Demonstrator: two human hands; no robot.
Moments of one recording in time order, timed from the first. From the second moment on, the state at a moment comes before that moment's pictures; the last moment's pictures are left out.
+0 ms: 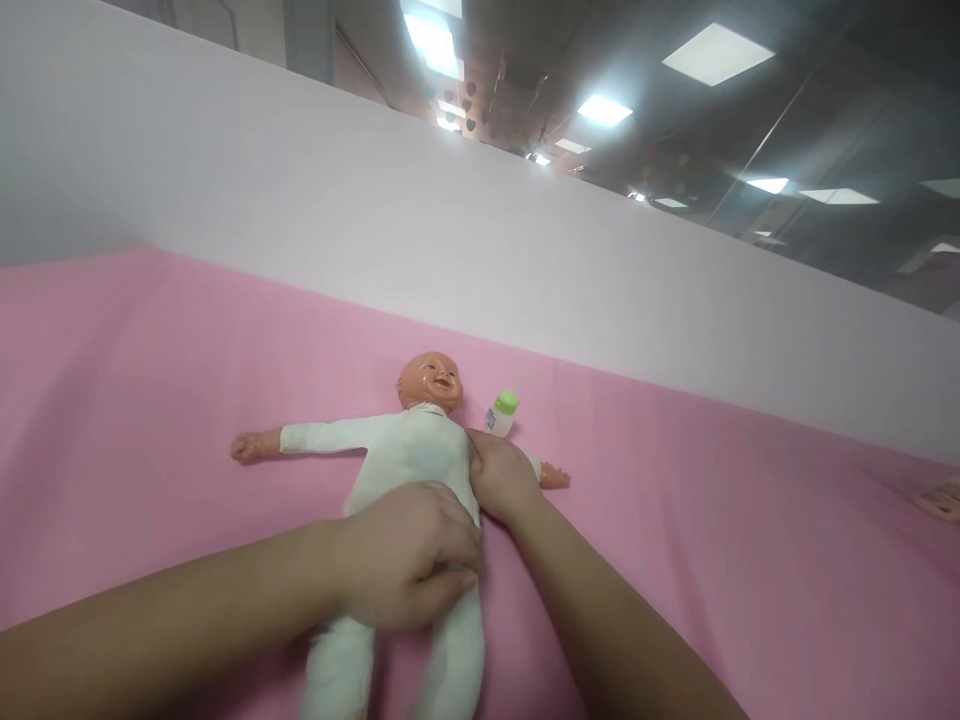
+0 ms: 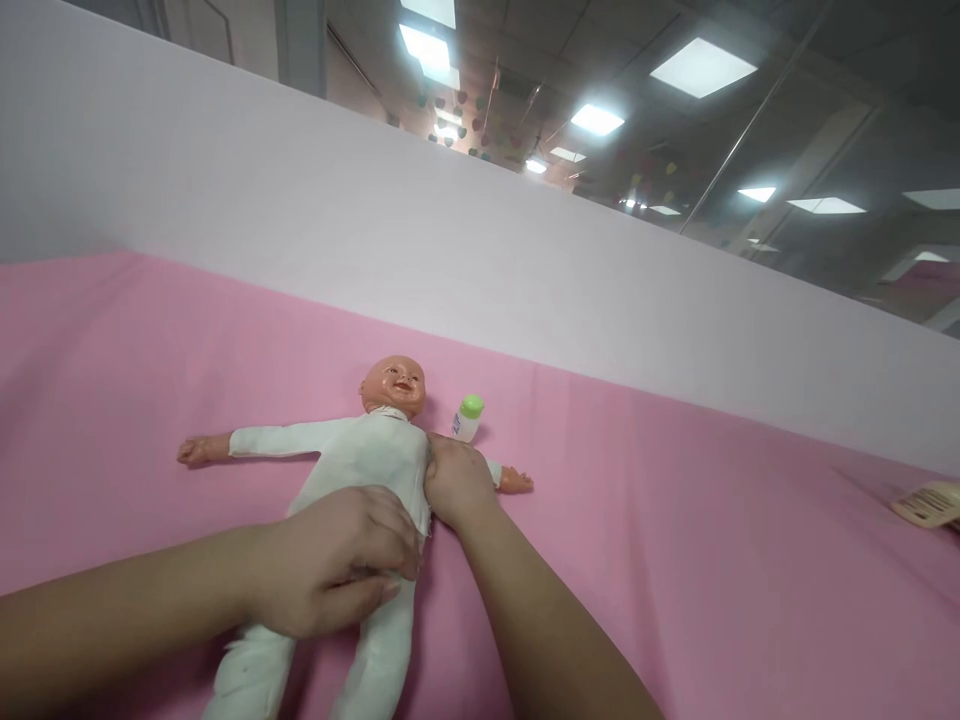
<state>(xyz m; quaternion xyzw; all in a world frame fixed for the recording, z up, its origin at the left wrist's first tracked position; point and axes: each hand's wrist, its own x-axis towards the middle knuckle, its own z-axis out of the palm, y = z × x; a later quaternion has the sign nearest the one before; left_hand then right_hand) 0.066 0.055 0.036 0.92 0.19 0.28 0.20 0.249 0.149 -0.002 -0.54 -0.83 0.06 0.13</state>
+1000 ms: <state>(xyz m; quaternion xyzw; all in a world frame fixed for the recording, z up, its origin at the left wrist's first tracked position) -0.012 0.147 -0.007 0.74 0.64 0.21 0.05 0.242 0.130 0.004 -0.43 -0.86 0.04 0.26</state>
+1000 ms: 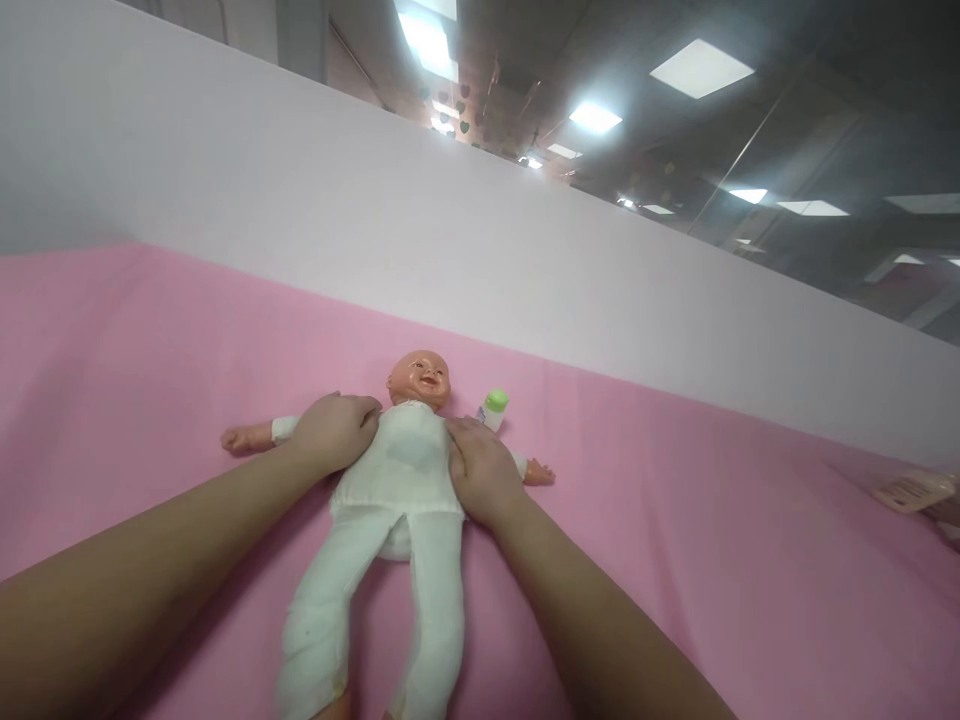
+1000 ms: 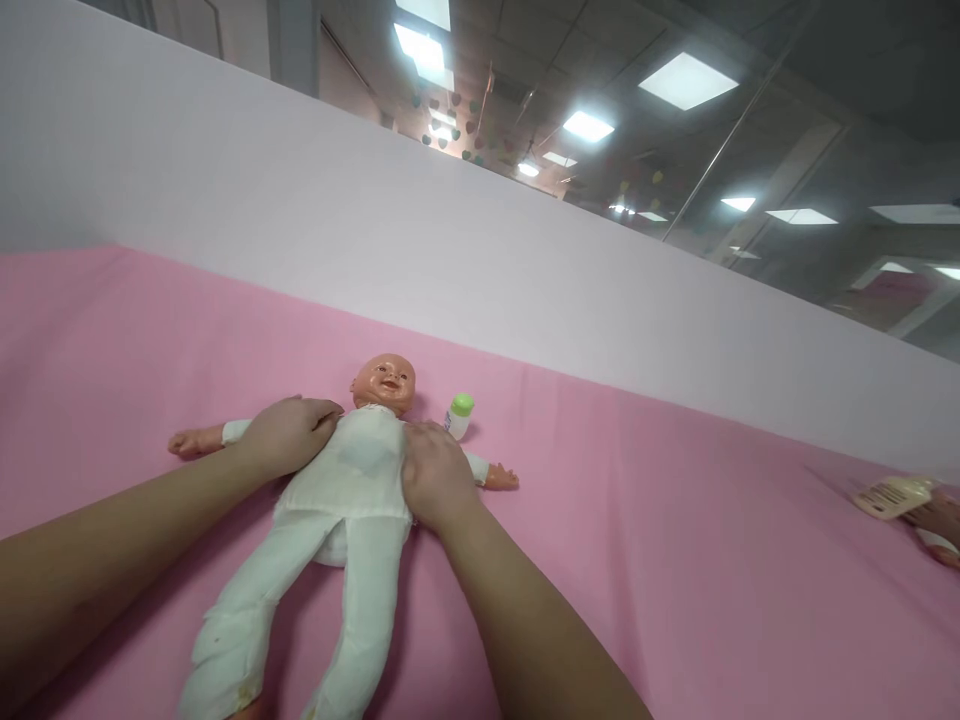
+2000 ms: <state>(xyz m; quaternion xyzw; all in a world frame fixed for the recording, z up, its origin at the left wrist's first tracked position) -0.008 0.143 -0.008 0.75 0.61 0.26 0.08 0.245 0.135 0.008 -0.41 -0.88 0.14 0.20</state>
